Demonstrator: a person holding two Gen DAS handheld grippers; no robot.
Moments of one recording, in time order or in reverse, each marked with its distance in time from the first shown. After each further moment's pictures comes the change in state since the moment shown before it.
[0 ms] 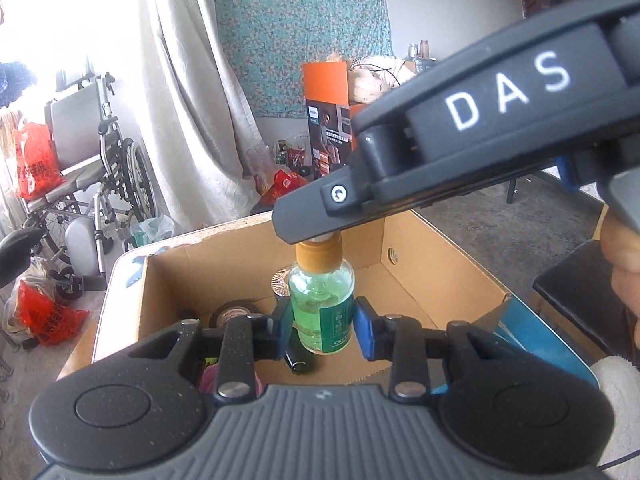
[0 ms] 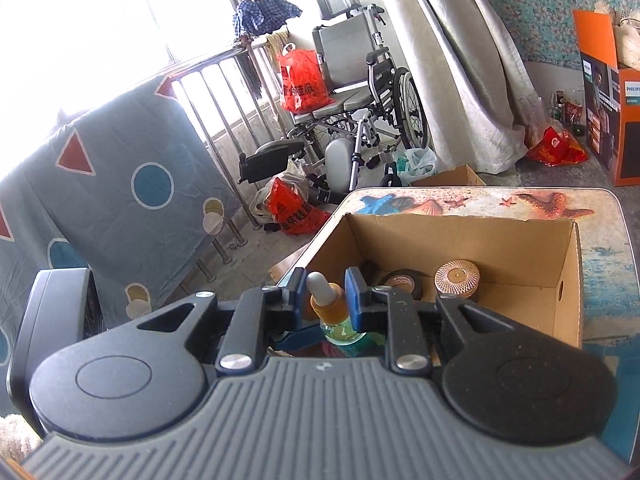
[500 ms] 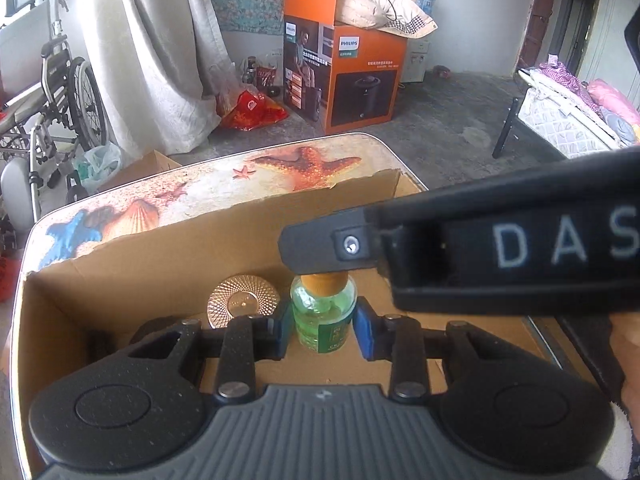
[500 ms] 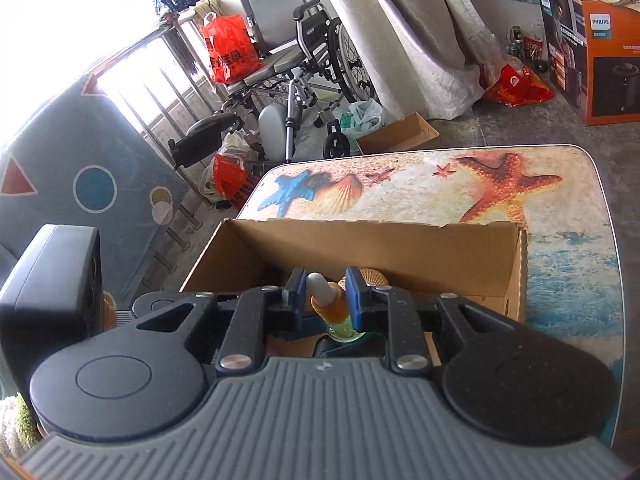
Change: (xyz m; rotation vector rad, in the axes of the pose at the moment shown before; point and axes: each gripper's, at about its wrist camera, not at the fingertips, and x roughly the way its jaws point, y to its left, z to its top) left arm 0.152 0.011 0.058 -0.067 0.261 -0.123; right arm 0.096 -0.134 0.043 0.142 0.144 -0.095
